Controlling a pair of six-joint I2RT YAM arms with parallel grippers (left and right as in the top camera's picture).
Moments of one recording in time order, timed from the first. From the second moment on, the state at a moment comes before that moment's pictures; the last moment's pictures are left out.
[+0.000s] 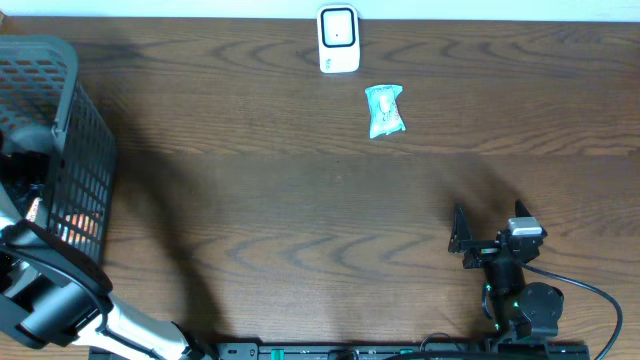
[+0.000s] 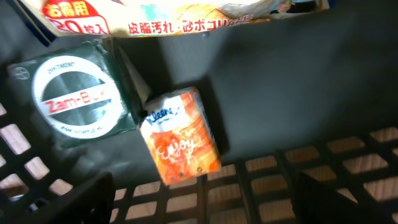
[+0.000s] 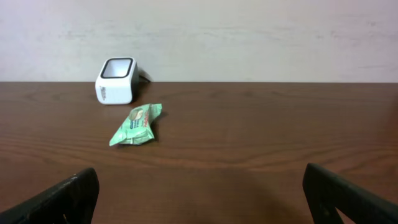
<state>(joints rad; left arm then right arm) 0.74 1.90 1.67 -1.27 -0.02 -0.55 -0.01 0.01 0.01 -0.07 -0.09 0.04</state>
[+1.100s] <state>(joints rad) 0.66 1.97 1.41 -1.02 -0.19 -0.75 -0.01 0.01 0.01 -0.07 -0.09 0.04</state>
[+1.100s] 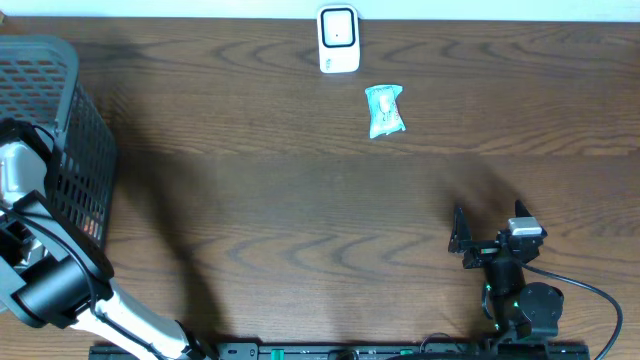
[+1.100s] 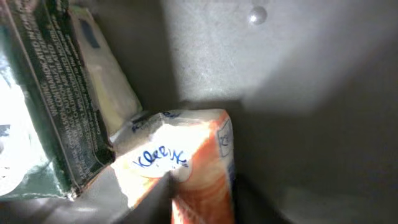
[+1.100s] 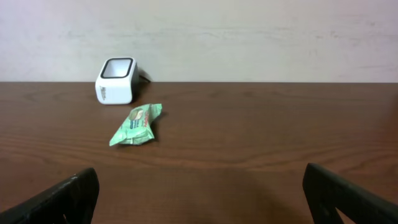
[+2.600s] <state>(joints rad) -0.20 1.54 1.53 -0.57 0.16 -0.31 -0.01 0.01 0.01 -0.07 -0.09 0.04</state>
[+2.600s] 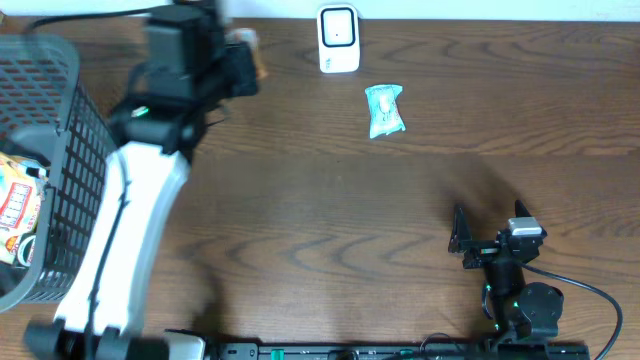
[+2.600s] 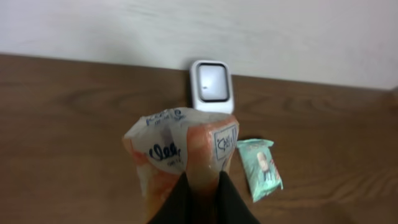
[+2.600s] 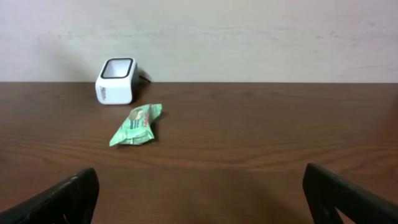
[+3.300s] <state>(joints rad) -0.49 2.09 1.53 -0.26 0.17 -0.28 -0.01 0.01 0.01 -0.07 -0.09 0.04</state>
